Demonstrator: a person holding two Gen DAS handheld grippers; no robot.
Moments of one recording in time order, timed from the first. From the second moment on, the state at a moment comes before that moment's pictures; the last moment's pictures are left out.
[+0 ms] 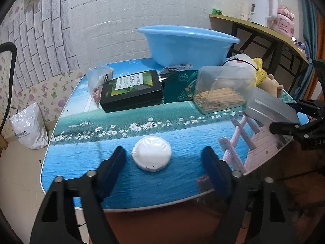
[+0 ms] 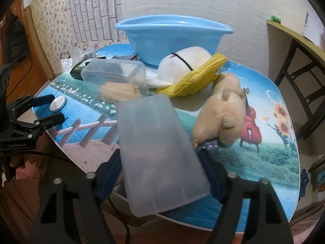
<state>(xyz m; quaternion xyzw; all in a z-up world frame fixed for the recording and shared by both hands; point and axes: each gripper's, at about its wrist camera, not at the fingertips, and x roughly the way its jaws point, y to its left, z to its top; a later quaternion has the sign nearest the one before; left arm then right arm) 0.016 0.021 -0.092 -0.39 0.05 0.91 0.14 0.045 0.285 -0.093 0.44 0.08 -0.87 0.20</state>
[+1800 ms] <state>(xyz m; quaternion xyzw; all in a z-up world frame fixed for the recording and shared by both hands) -0.132 0.103 0.008 -0.30 0.05 0.93 0.20 -0.101 0.268 0.008 0.34 0.05 -0.91 0.24</state>
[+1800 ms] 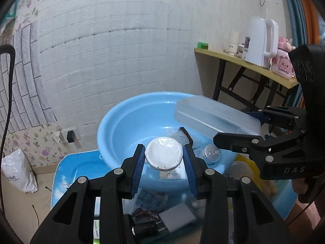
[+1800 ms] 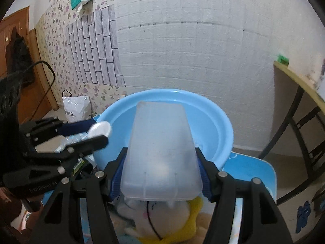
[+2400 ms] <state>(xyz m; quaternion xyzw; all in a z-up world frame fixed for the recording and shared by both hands) -0.119 0.097 0.006 -0.30 0.06 0.94 0.16 -0.081 0.294 0.009 0.33 0.05 -0.92 0.19</state>
